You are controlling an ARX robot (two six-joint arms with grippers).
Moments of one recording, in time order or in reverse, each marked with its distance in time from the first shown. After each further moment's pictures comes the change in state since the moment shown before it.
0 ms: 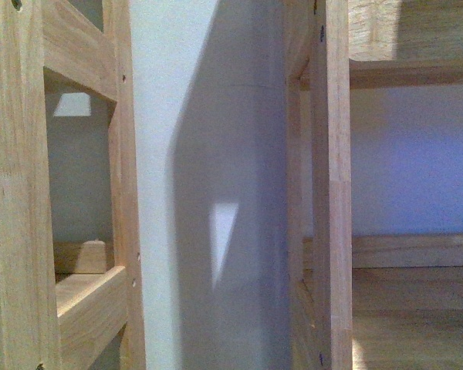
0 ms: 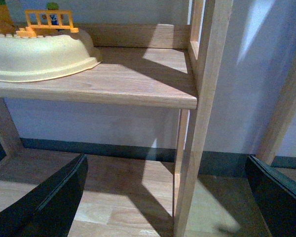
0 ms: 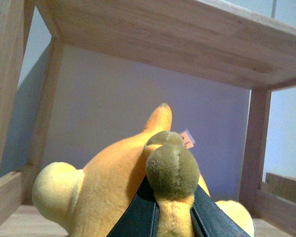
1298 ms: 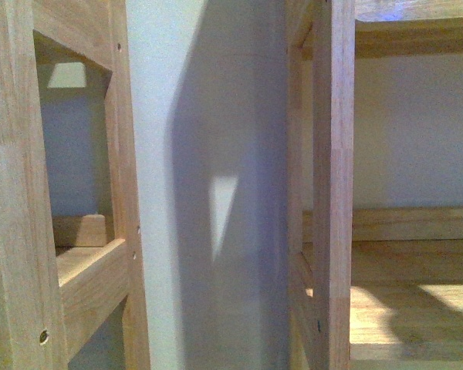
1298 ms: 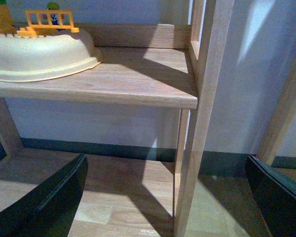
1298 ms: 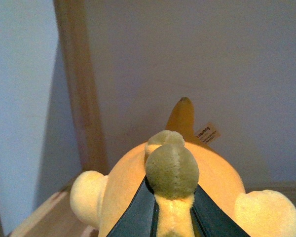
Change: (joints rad) left arm 0.000 0.000 0.000 0.000 0.000 0.000; right arm -0.382 0.606 0.523 -0.235 -0.538 0.713
